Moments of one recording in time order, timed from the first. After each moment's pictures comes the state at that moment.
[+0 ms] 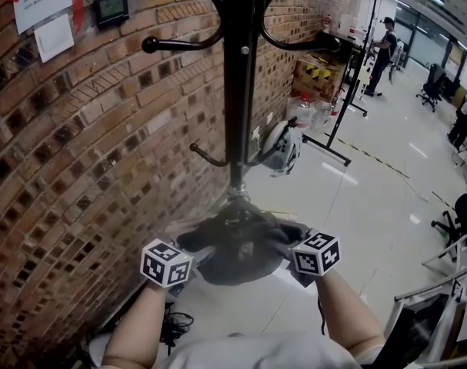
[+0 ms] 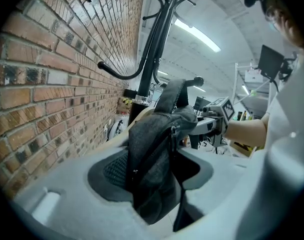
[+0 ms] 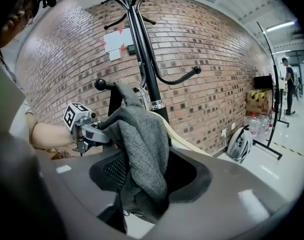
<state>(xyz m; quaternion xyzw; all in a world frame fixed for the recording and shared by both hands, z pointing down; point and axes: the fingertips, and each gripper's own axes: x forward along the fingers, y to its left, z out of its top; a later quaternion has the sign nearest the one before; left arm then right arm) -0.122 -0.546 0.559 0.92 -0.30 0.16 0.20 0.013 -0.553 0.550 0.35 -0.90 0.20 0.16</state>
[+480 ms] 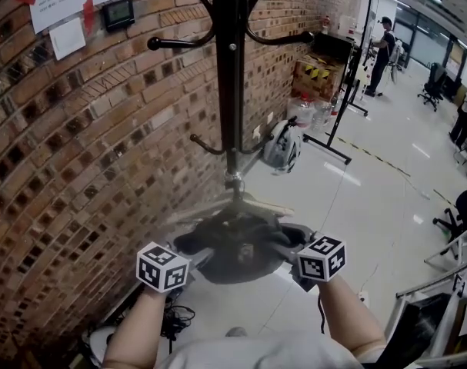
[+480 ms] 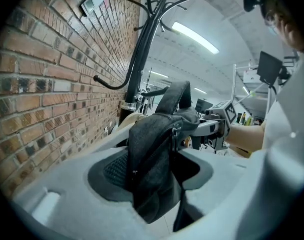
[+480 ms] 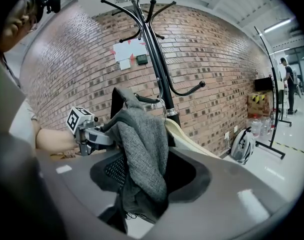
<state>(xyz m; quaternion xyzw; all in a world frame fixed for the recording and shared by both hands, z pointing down) -0.119 -0.485 0.529 0.92 -0.32 0.15 0.19 0.016 -0.488 0.517 0.33 -0.91 0.19 0.13</state>
